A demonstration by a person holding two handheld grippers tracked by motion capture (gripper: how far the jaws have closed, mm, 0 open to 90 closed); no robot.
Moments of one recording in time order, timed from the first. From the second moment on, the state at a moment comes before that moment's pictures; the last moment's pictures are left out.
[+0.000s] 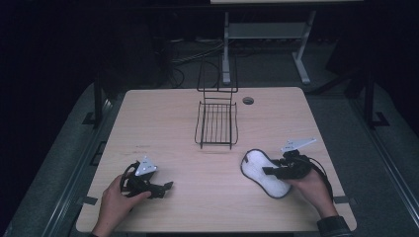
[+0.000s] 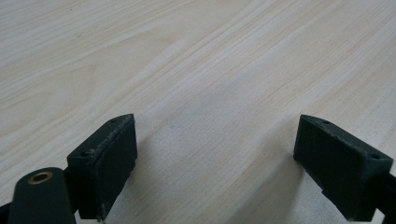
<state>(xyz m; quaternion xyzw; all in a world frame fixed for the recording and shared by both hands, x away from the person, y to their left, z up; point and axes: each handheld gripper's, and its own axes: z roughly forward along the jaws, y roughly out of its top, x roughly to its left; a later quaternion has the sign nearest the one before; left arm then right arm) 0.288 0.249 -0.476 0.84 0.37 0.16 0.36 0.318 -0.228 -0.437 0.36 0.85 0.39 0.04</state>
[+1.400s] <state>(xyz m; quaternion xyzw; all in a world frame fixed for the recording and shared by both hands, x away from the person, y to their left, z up) 0.288 0.249 -0.476 0.84 0.37 0.16 0.36 0.318 -0.233 -0.411 0.36 0.82 0.43 0.05</state>
